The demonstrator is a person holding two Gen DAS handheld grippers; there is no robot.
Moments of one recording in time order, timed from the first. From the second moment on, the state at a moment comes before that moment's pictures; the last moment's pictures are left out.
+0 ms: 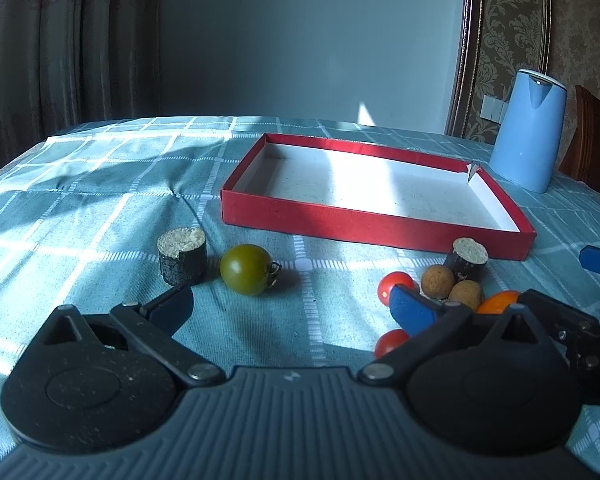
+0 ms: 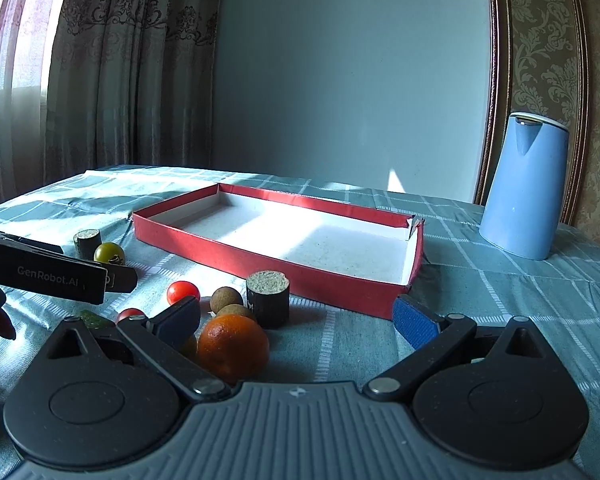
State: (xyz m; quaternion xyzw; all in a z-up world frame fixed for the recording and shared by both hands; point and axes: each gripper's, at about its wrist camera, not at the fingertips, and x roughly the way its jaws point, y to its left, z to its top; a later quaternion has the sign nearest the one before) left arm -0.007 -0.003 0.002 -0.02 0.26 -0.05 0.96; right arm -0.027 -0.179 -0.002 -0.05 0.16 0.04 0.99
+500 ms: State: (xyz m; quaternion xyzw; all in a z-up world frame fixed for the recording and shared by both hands) left arm -0.006 -0.009 -0.001 0.00 0.27 -0.03 0.96; right arm -0.024 -0.174 -0.005 -0.06 0.17 0.03 0.98
